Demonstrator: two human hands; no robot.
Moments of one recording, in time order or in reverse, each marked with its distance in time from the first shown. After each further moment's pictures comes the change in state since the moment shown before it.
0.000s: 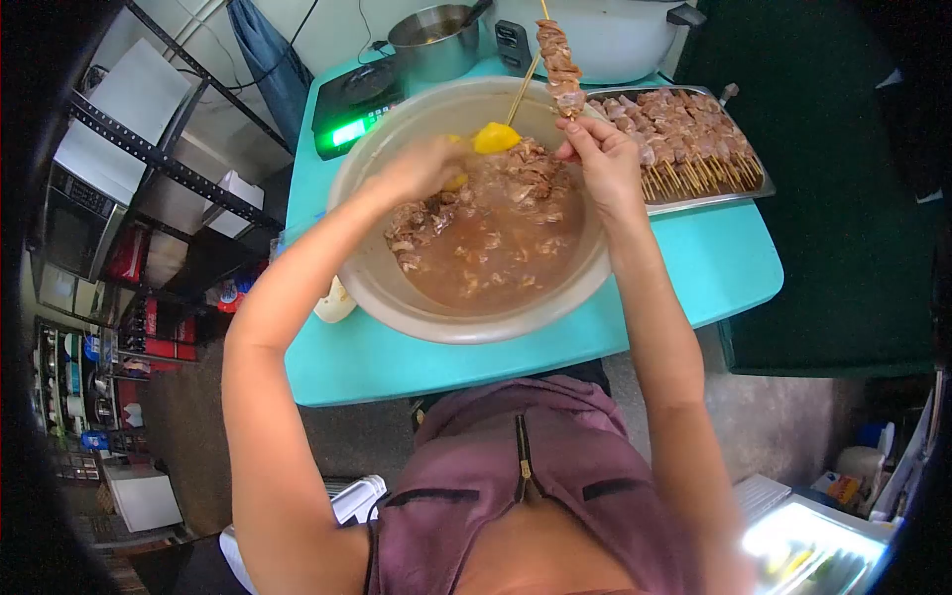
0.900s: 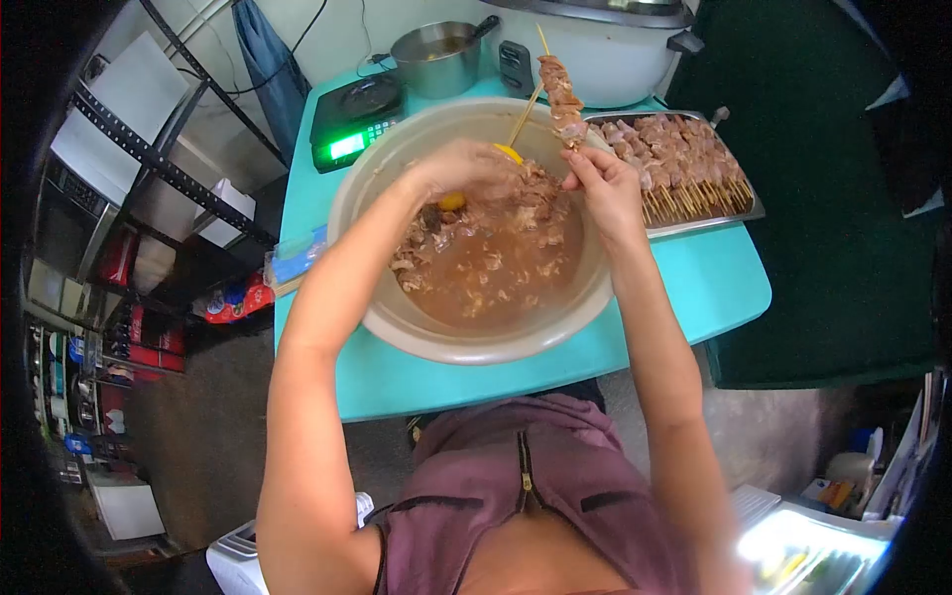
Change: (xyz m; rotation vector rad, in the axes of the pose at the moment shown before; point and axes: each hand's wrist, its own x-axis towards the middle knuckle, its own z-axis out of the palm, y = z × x) left_hand 0.038 -0.002 0.017 -1.109 -0.098 -0.373; right_hand -0.005 -0.006 0.007 0.025 0.008 0.032
